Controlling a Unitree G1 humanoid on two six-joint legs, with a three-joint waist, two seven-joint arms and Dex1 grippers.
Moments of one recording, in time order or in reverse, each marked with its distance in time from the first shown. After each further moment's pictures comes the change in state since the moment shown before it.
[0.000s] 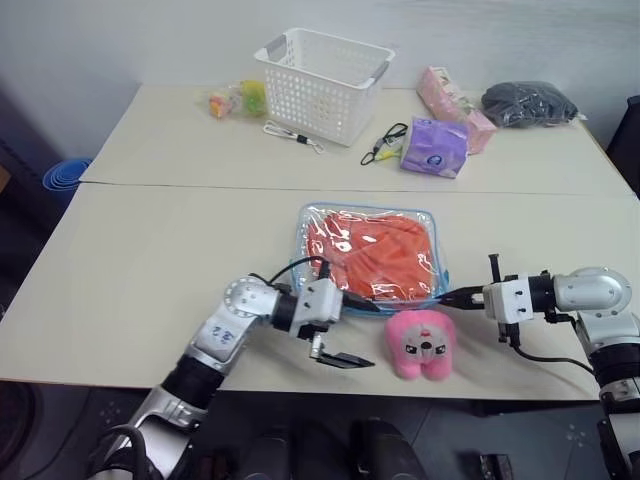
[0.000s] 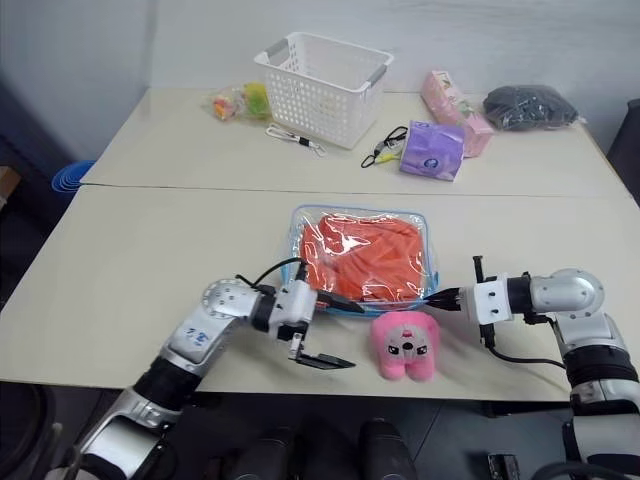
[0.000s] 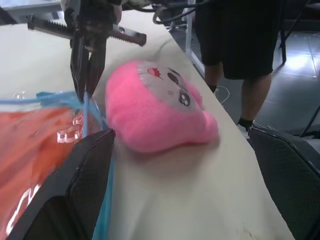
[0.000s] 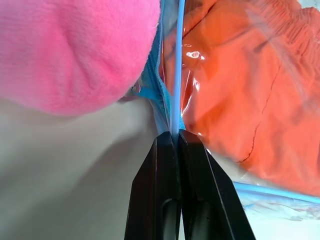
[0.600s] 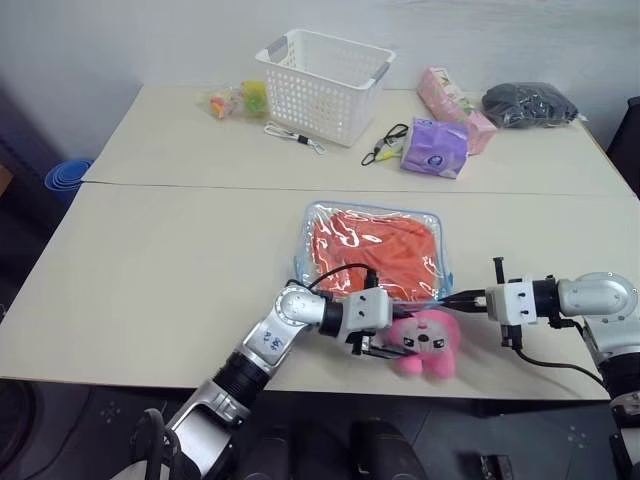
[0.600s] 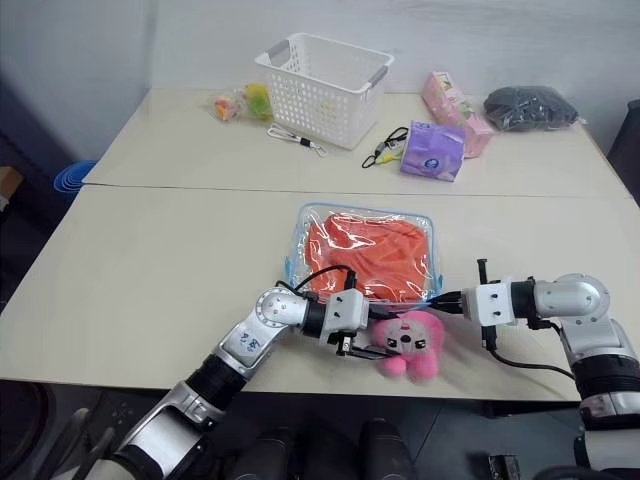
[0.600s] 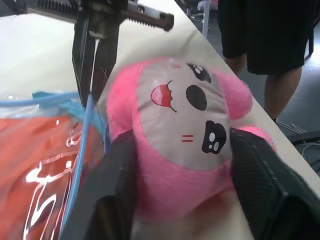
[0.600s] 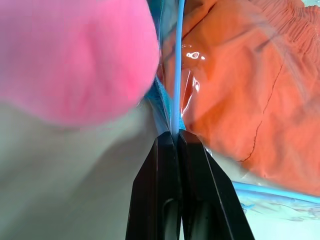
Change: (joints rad) left arm -0.017 -0.097 -0.073 0.126 0.130 -0.048 0.121; right arm 0.056 -0.038 -0.003 -0.089 0.011 0.079 -0.040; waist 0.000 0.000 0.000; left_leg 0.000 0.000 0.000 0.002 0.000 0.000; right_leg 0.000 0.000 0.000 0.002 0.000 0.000
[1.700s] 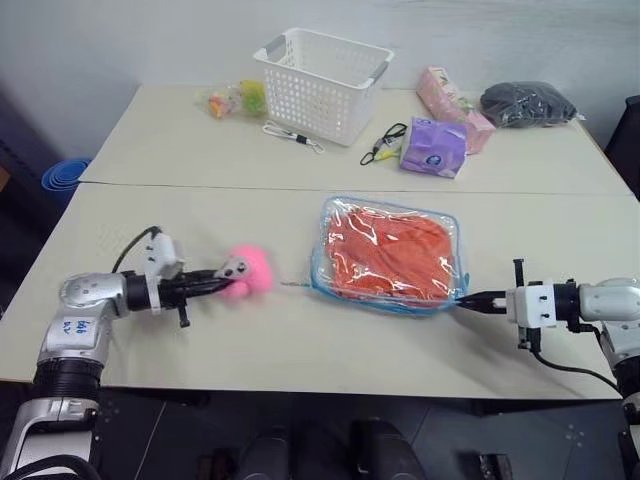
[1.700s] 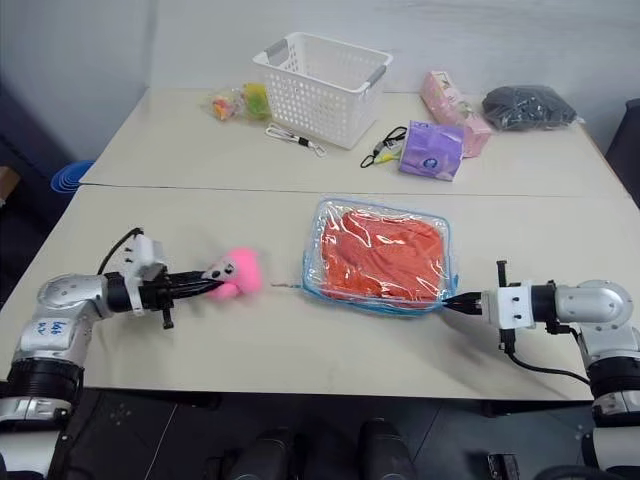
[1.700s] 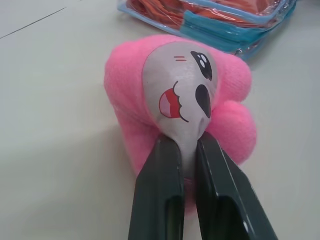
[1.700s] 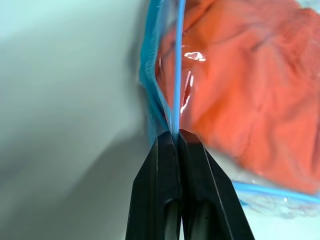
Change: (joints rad) left arm 0.130 0.574 0.579 0.180 -0.305 0.101 -0.202; right arm -0.006 -0.026 -0.026 0.135 0.111 -0.083 0.027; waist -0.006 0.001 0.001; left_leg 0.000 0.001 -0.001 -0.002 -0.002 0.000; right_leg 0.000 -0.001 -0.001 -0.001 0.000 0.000
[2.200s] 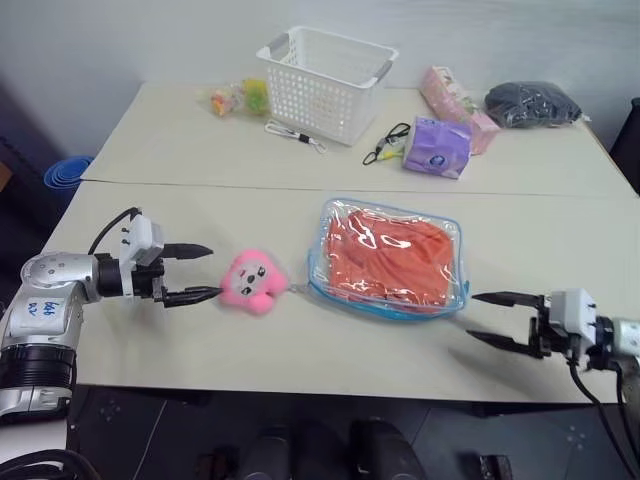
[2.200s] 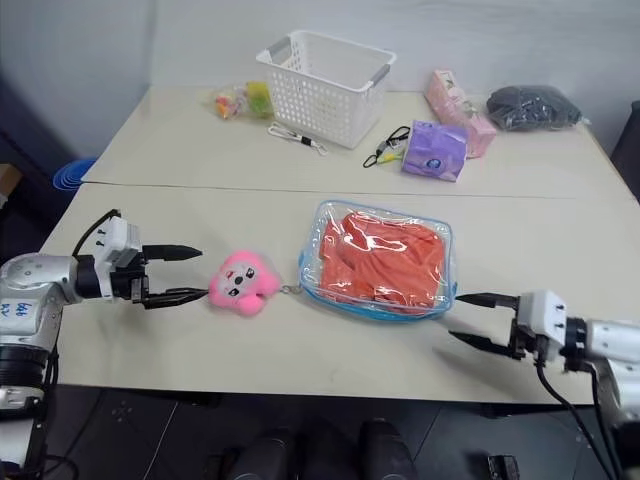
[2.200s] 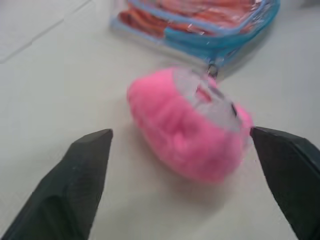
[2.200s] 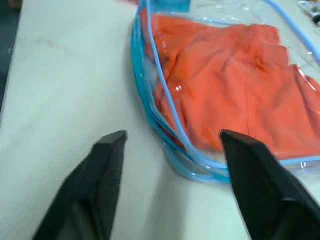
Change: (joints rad) left arm -0.074 0.091 -0.009 -0.114 -0.006 0.041 -0.105; right arm 0.555 -0.007 -0.303 -0.576 0.310 0.517 -0.062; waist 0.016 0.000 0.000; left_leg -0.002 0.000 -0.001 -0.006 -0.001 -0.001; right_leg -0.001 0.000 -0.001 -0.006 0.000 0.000
